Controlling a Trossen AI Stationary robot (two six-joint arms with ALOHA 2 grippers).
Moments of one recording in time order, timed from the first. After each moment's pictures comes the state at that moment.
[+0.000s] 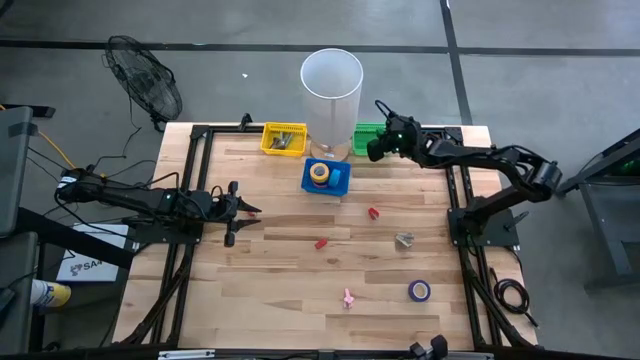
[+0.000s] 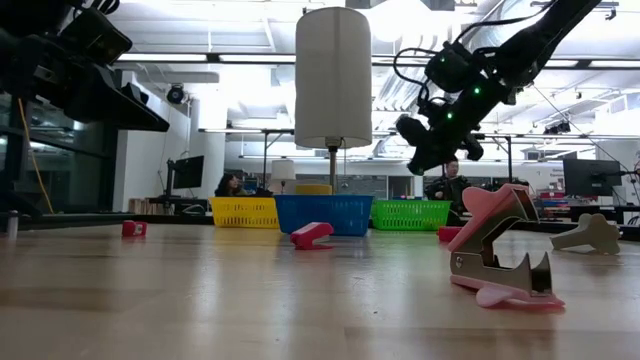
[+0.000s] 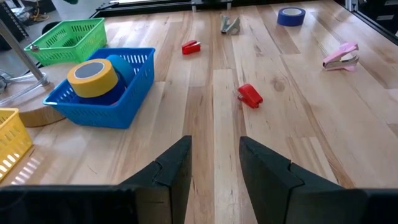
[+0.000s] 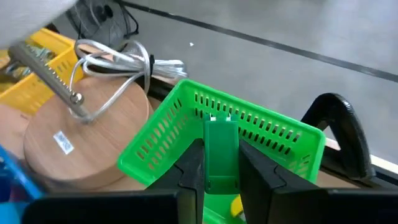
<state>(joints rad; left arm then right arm) -0.16 0.45 0.19 -0.08 -0.23 0.00 -0.66 1.43 0.71 0.11 0.29 0.30</state>
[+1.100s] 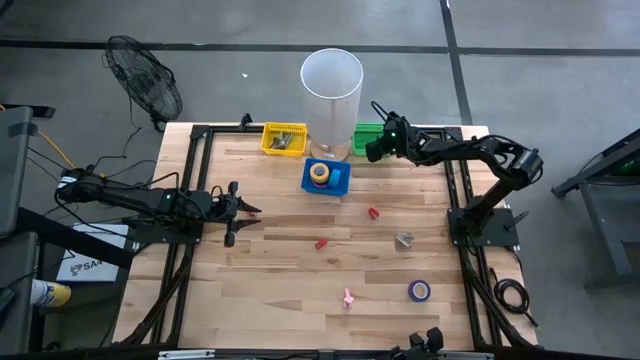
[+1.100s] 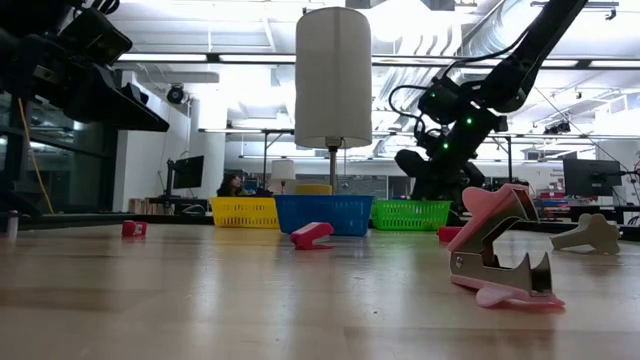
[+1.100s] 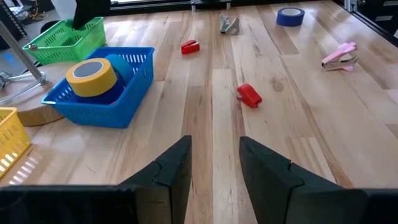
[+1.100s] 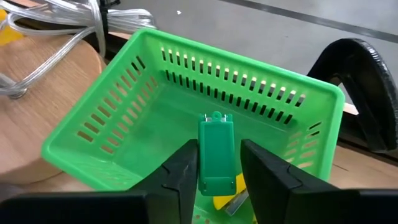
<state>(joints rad) -0.16 0.45 0.19 -0.08 -0.23 0.00 -0.73 1.61 0.71 0.17 0.23 0.34</state>
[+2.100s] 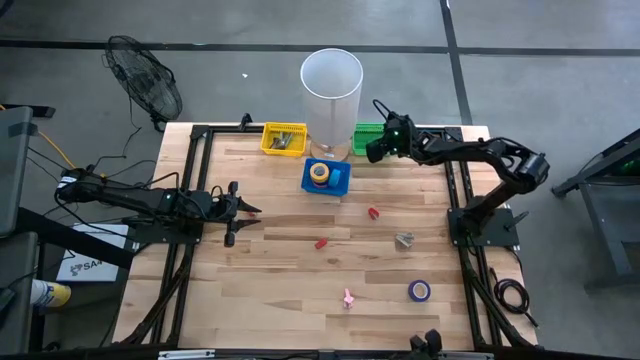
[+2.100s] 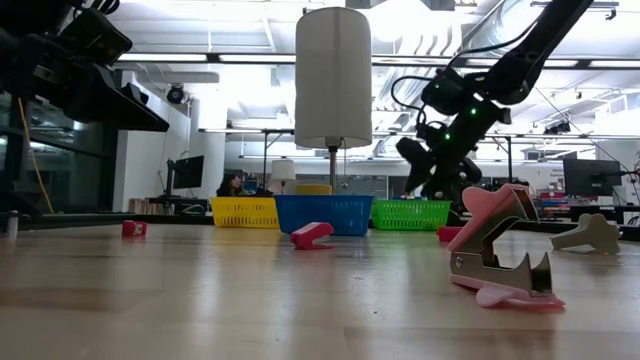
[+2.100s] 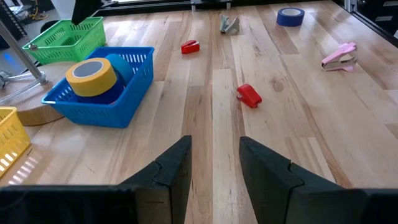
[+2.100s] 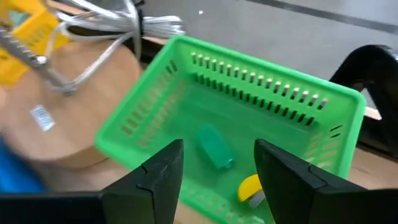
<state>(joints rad) -0.16 0.45 0.19 -0.08 -0.23 0.00 -0.73 1.55 0.71 0.14 0.14 0.33</state>
